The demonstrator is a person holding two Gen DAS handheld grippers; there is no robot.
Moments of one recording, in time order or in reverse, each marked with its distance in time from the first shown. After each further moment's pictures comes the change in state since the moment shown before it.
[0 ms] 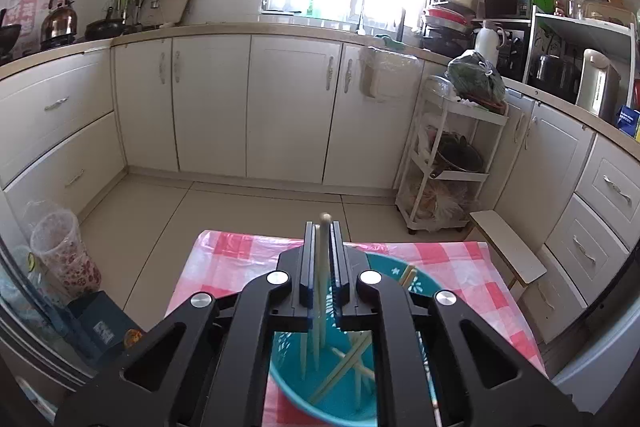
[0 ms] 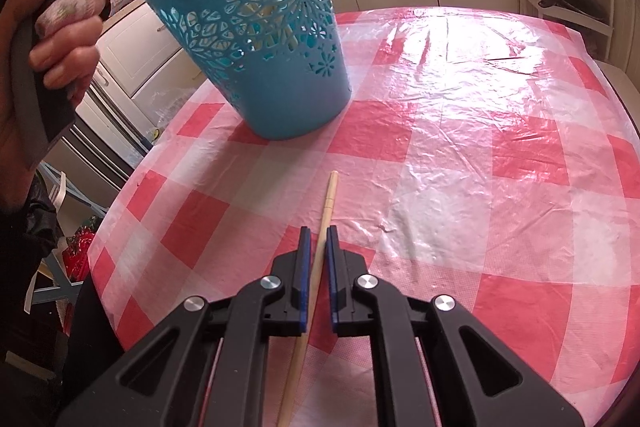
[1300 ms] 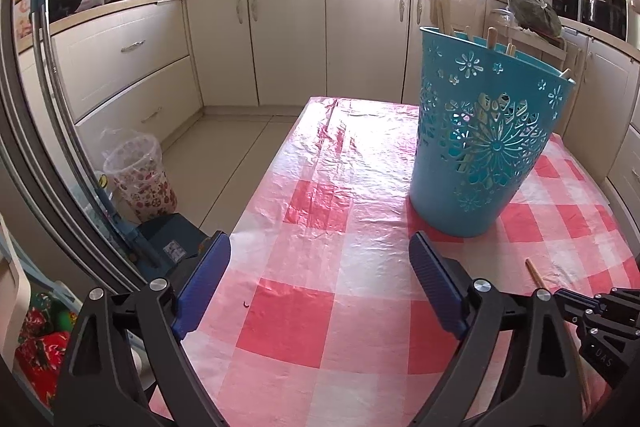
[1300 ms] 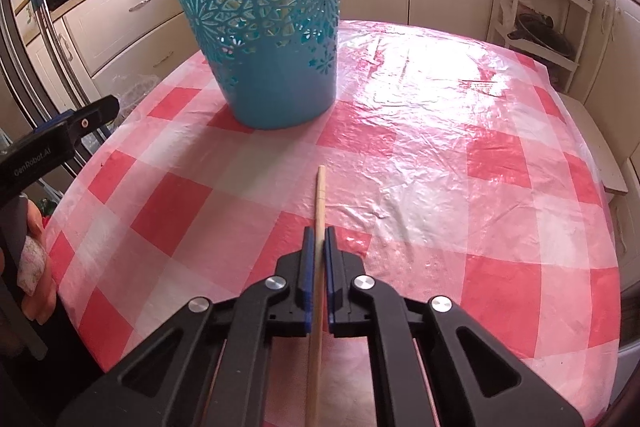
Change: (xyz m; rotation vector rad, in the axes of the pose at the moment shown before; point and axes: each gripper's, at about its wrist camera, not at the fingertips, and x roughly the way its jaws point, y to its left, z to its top) left arm -0.049 0.066 -0.158 0.007 0.163 0.257; right arm -0.006 0.030 -0.013 -0.057 -0.036 -0.220
